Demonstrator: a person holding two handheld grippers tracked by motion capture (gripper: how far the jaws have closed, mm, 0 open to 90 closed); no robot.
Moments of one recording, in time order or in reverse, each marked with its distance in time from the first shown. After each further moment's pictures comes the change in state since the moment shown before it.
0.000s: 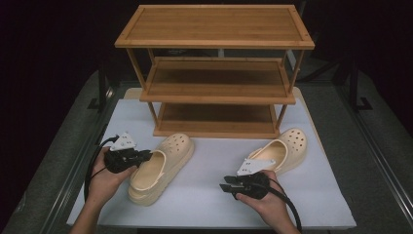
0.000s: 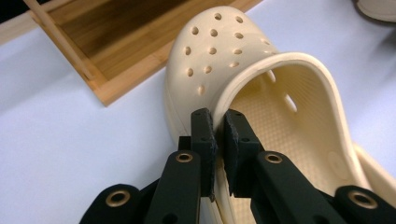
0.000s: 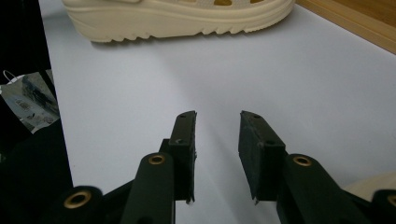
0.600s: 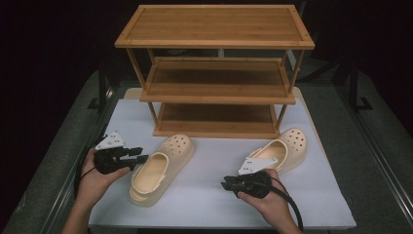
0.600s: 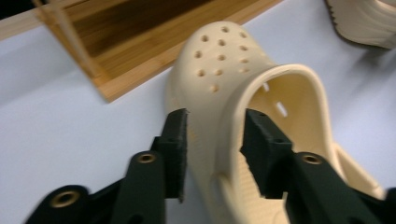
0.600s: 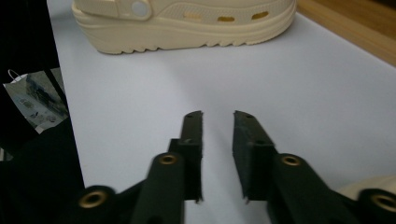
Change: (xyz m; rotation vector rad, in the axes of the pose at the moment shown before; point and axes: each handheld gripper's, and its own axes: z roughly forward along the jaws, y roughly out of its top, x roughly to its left) left arm 0.016 -0.009 -0.024 -0.044 -0.016 -0.079; right arm 0.002 0.008 -0.011 -0.005 0.007 -0.016
